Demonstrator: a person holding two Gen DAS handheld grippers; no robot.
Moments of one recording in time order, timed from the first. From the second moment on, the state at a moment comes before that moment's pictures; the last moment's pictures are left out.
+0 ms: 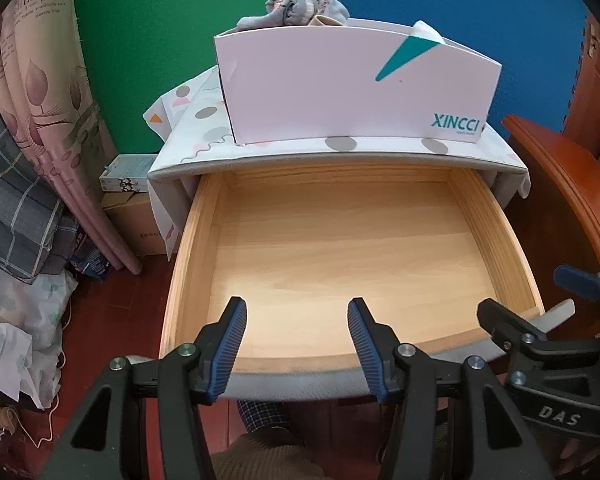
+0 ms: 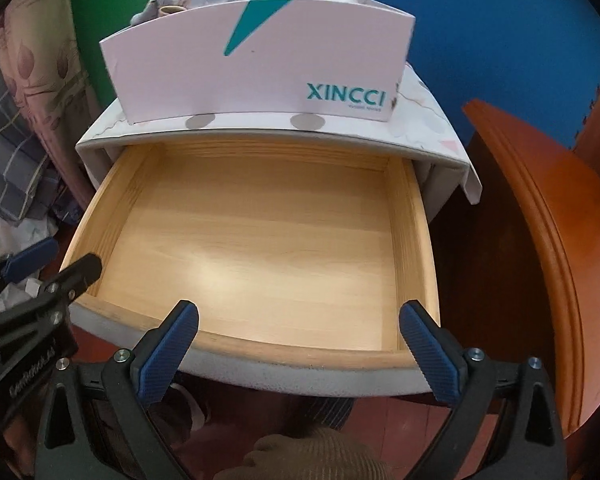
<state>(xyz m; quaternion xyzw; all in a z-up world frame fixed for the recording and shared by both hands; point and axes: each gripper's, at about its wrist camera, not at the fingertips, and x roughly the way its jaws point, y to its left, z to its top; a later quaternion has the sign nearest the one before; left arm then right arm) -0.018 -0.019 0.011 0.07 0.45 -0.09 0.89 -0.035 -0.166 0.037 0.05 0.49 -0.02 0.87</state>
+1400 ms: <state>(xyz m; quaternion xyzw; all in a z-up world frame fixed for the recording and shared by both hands) -0.024 -0.014 0.010 0.05 0.44 -0.08 0.89 -0.032 -0.171 0.024 0.05 0.51 -0.04 0.86</state>
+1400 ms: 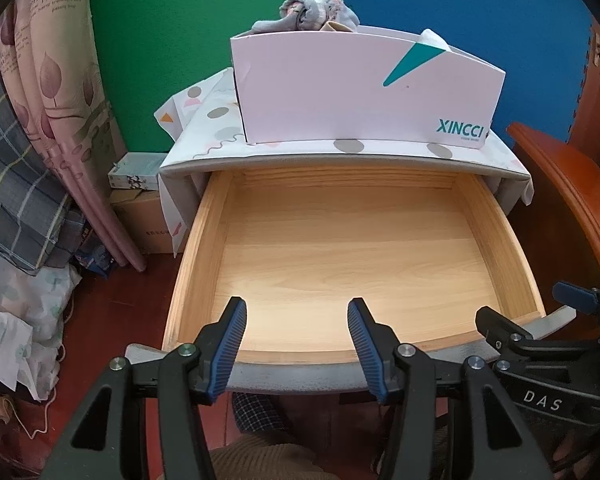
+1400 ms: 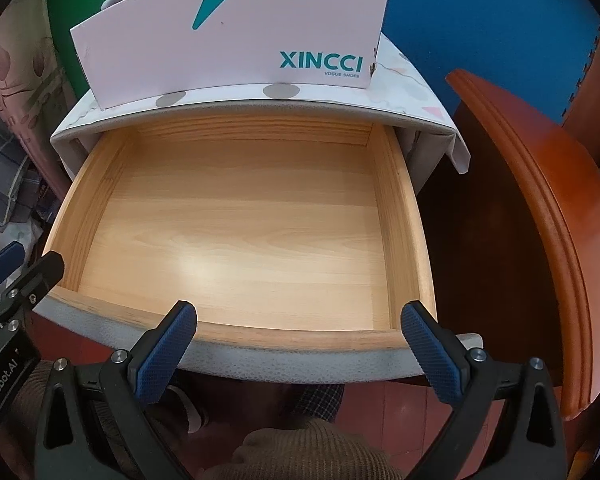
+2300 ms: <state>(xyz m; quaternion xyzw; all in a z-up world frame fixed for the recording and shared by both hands) -0.021 -0.020 0.003 0.06 0.44 -0.08 0.89 -0.031 -0.173 0.019 0.03 0.52 -0.06 0.85</state>
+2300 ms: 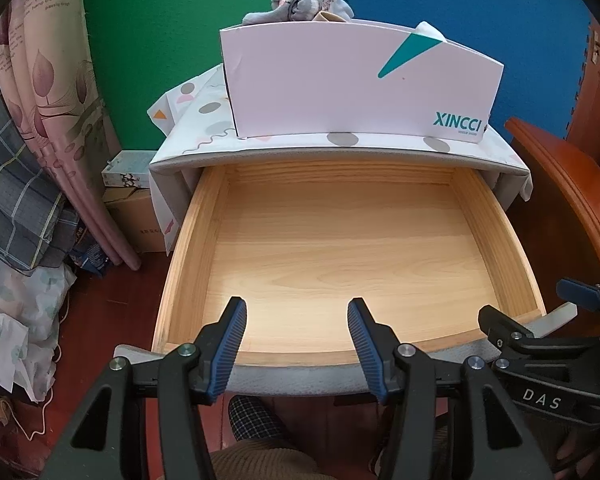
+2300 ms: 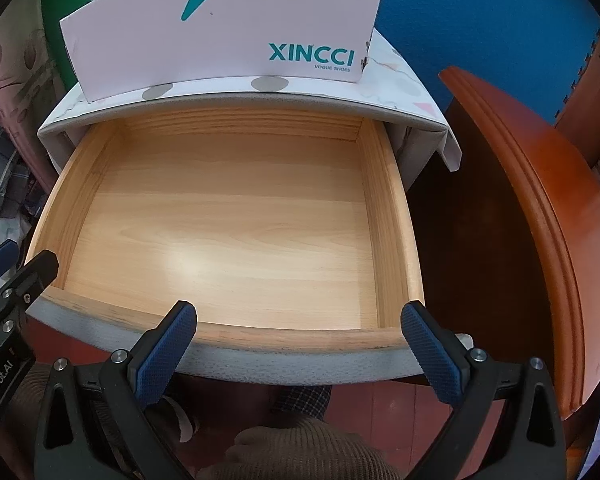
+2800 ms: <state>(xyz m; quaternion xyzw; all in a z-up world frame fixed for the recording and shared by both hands) -0.020 -0.018 0.001 0.06 0.44 -0.08 0.89 -0.030 -0.175 0.017 0.03 0.53 -0.06 0.85</state>
